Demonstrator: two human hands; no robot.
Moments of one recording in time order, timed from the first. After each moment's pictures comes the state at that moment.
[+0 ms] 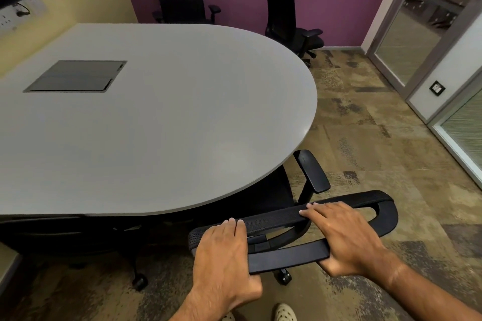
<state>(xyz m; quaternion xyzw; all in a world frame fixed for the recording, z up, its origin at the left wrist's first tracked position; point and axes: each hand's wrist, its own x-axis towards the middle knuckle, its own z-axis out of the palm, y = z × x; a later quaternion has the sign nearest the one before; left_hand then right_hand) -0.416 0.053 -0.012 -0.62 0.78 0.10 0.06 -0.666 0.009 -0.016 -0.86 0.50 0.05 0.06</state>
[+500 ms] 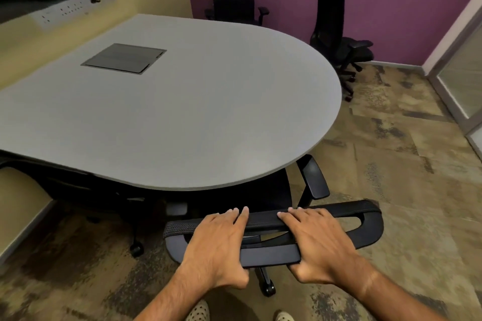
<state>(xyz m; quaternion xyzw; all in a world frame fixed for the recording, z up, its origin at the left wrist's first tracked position) -0.510 0.038 -0.022 -0.63 0.76 0.12 0.05 -0.724 -0.027 -0.027 -0.91 0.40 0.07 0.05</state>
